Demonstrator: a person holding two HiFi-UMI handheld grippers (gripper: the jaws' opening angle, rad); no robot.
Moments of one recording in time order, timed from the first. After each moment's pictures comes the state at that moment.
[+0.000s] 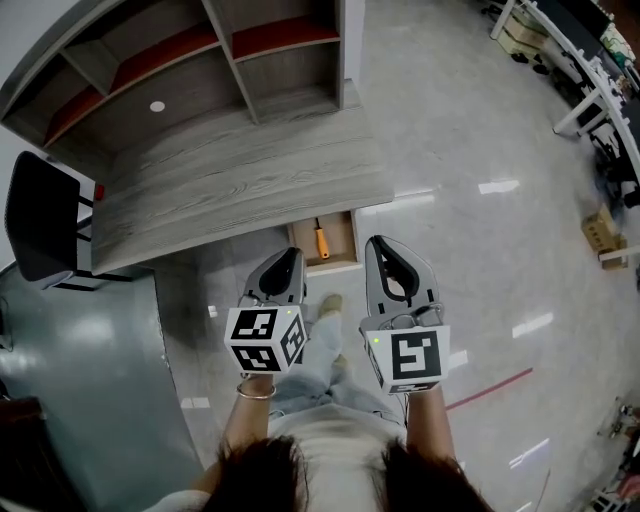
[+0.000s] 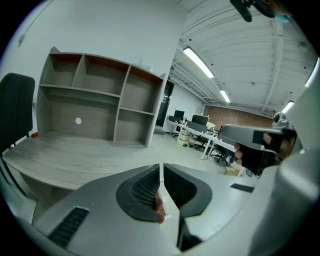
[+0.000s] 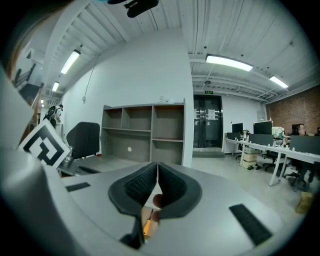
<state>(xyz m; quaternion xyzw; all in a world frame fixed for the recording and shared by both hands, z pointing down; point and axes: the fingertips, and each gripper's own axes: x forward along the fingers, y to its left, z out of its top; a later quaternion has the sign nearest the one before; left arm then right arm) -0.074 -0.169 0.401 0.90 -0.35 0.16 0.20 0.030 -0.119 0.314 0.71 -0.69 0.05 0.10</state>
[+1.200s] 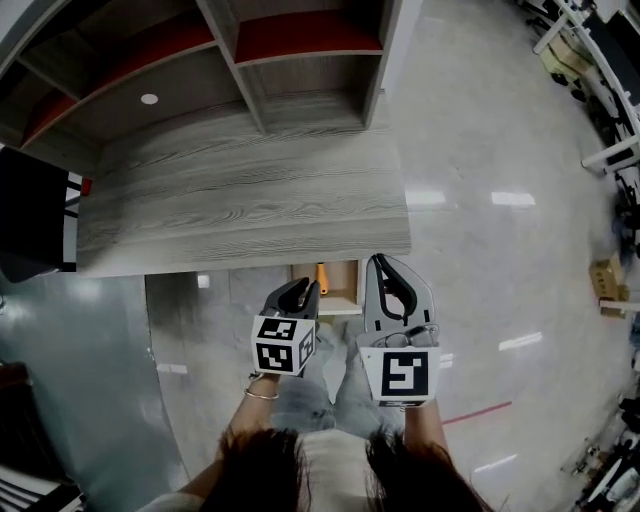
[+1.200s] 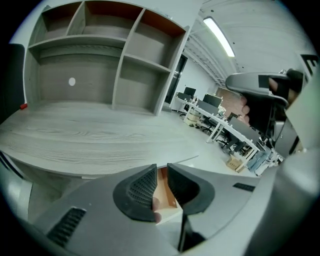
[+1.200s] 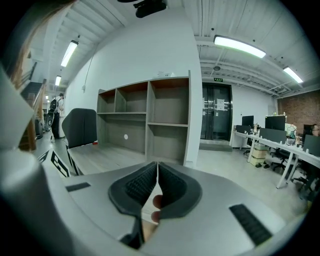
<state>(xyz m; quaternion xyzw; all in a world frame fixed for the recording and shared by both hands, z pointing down) -0.021 -0.243 0.555 0.85 -0.35 0.27 0.29 0.081 -0.250 0.385 0.67 -0.72 0.08 0.14</state>
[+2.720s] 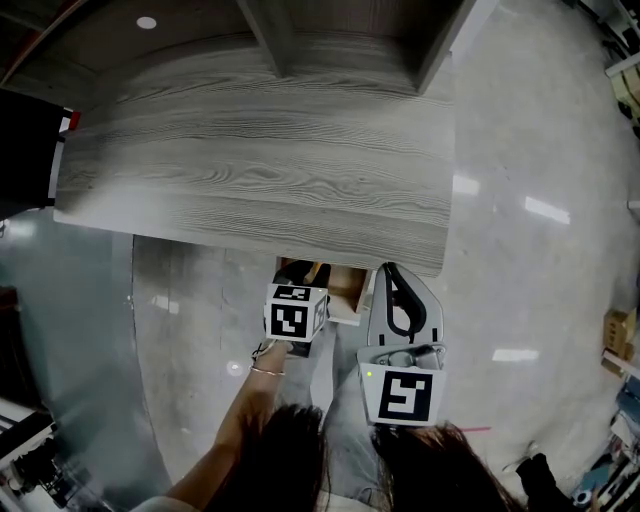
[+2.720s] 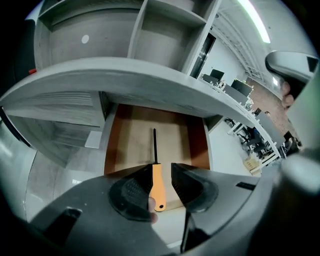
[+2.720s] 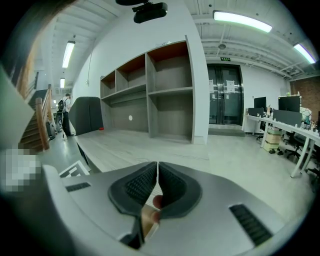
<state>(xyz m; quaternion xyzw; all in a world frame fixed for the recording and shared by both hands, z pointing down) -0.005 -0.263 0.734 0.75 -0.42 0.35 0.38 0.101 -0.277 0.522 0.62 -0.75 0.16 0.16</state>
